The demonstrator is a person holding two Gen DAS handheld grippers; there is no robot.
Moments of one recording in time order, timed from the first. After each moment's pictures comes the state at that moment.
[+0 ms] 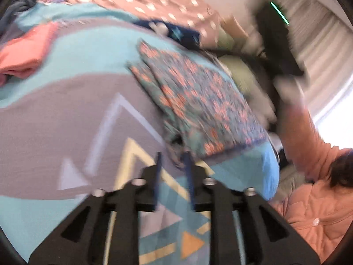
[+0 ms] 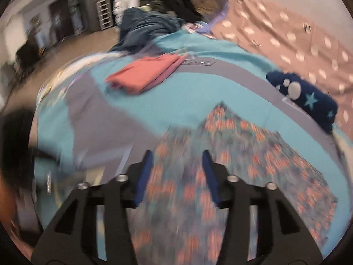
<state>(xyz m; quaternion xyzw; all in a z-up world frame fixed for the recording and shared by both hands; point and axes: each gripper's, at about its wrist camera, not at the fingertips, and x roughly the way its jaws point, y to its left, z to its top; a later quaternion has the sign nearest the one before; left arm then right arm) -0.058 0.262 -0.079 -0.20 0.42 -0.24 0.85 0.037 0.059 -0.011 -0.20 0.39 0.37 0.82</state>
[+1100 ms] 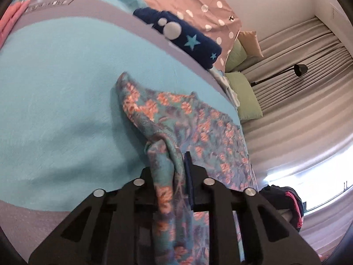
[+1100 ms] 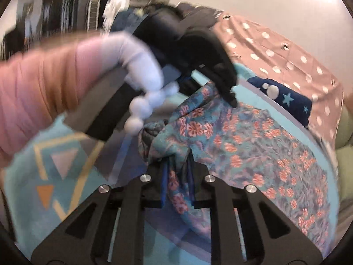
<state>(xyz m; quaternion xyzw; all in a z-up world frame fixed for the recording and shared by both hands) 0.145 0.197 -0.087 -0.30 0.47 -0.26 0.79 -0.028 0.060 -0.066 -0.21 0.31 0.28 0.88</state>
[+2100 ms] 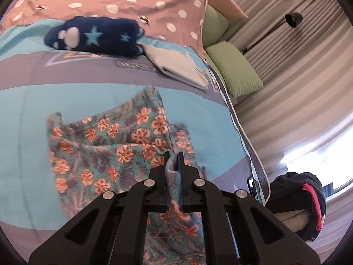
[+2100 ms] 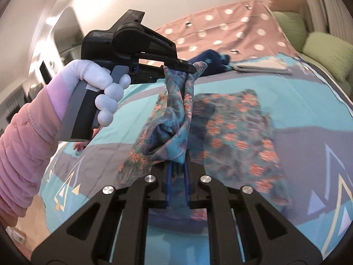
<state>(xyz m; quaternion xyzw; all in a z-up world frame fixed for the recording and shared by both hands) 0.197 -0.087 0.014 -0.16 0.50 -0.28 0.81 -0.034 -0.242 -0.037 0.13 0.31 0.18 0.92</state>
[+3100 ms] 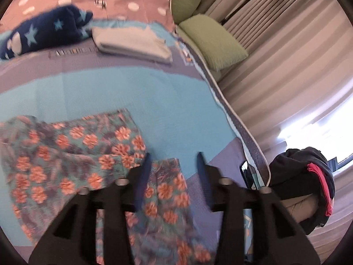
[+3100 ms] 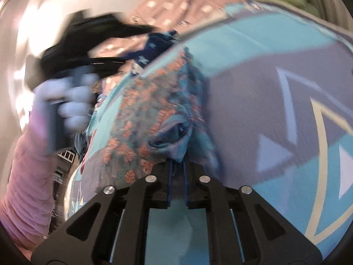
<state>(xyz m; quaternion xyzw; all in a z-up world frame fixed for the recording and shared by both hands) 0.195 -0.197 -0.001 -0.10 0.50 -0.34 0.79 -0.047 -0.342 -0.100 0.31 0.39 0.12 0.86</state>
